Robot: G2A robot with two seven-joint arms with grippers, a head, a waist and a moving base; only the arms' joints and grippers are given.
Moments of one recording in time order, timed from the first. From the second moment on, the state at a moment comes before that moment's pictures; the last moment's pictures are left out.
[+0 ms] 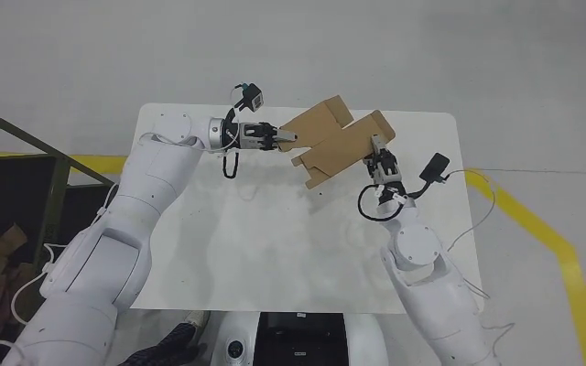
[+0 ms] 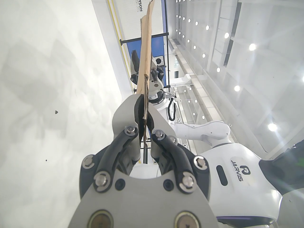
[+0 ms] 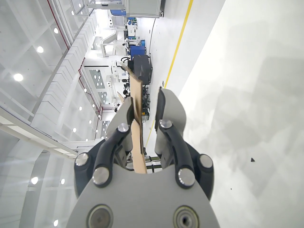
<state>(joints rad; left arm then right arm) 0.51 -1.22 -0.87 -0.68 -0.64 -0.44 -1.38 -1.36 -1.34 1.18 -1.73 0.17 0.09 -0.18</state>
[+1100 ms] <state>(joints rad) 0.51 -1.21 -0.86 -0.74 -0.50 -0.35 -1.47 -1.18 -1.27 1.49 -1.42 0.12 -0.28 0.54</state>
